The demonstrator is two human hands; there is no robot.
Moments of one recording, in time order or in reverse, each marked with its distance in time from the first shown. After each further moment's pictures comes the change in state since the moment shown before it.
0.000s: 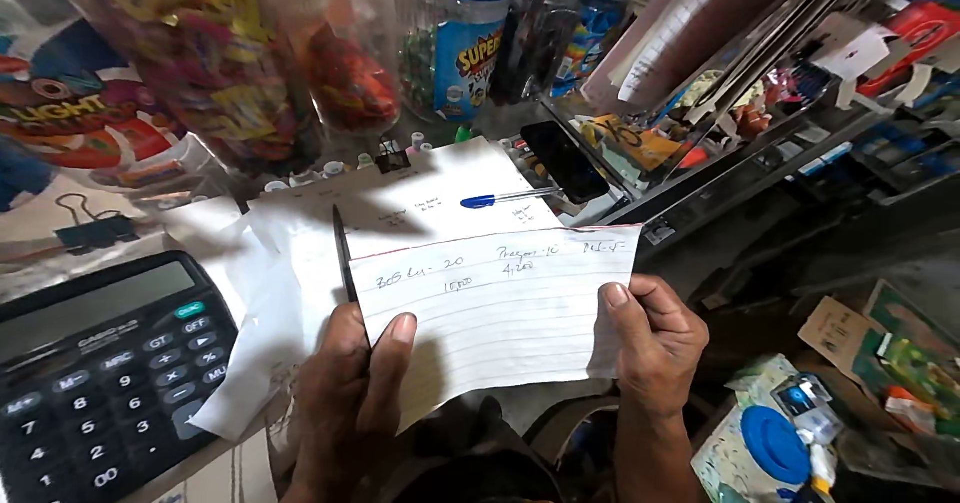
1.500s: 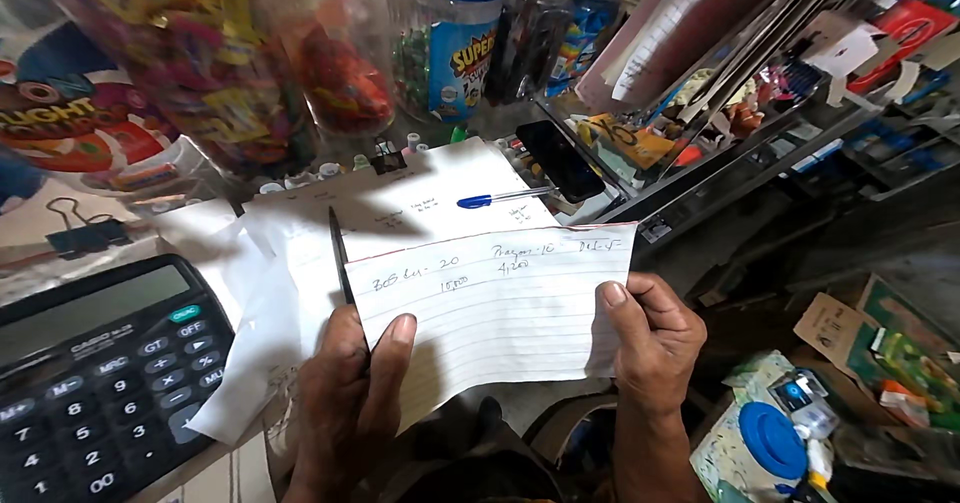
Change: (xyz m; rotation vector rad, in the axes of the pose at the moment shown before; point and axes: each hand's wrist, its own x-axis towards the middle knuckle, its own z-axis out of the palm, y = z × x) left_hand 0.001 0.000 0.000 0.028 -0.006 0.011; right_hand 0.001 -0.001 0.001 -0.005 0.007 -0.013
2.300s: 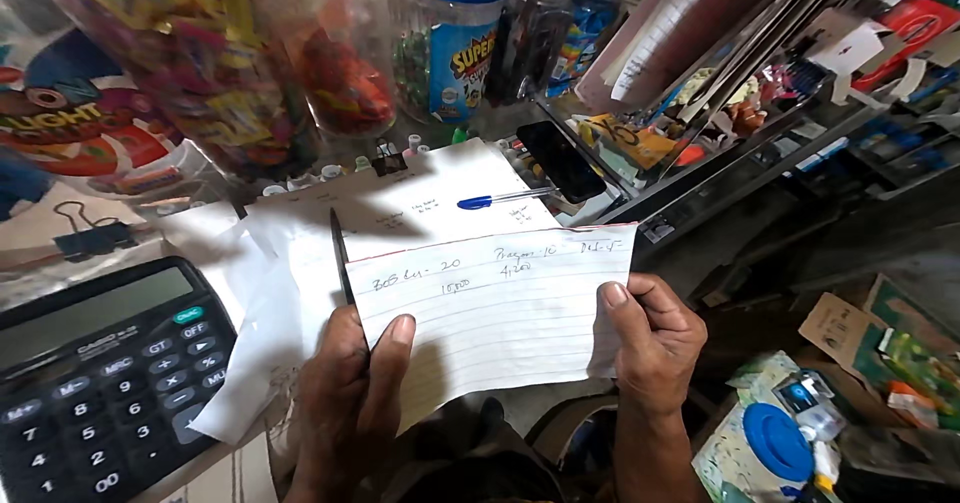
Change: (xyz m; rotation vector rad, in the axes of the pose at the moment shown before) left_hand 0.000 0.001 0.001 0.000 0.009 -0.015; right_hand -0.001 0.002 -0.001 0.009 0.013 0.006
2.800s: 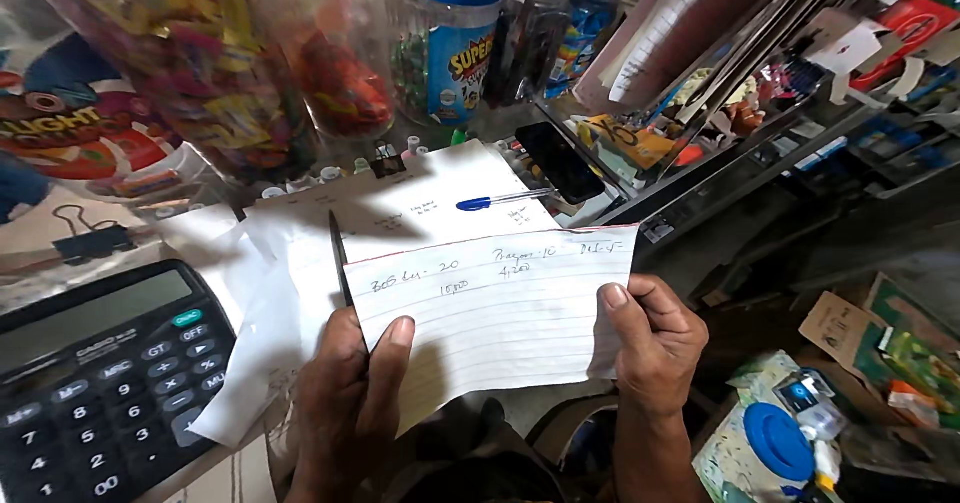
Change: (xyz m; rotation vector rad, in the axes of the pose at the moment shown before) left_hand 0.000 -0.002 0.000 -0.011 -0.002 0.020; right_hand 0.000 -0.001 0.000 0.011 0.000 -0.006
